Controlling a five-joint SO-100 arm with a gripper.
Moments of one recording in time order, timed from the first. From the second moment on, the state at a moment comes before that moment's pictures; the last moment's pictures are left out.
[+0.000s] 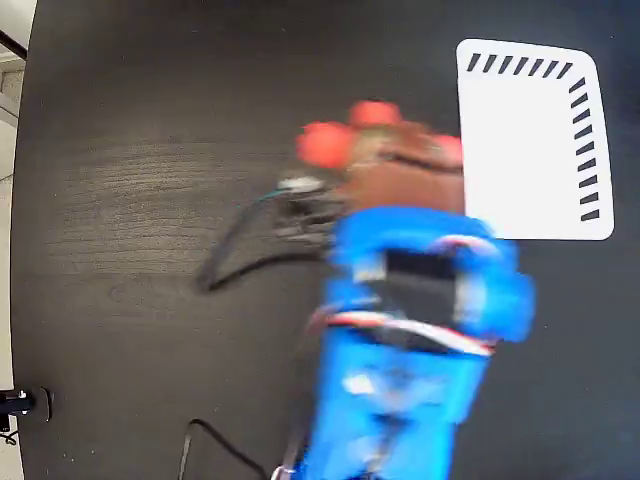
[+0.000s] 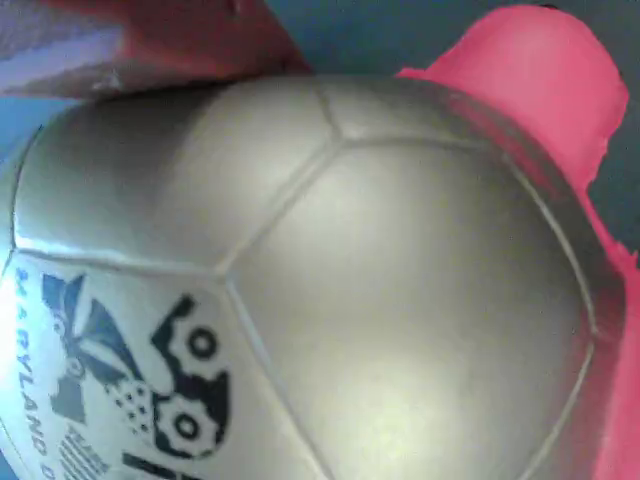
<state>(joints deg) 21.0 91.5 63.2 98.9 -1.1</state>
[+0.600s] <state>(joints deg) 35.9 60.9 33.6 98.9 5.2</state>
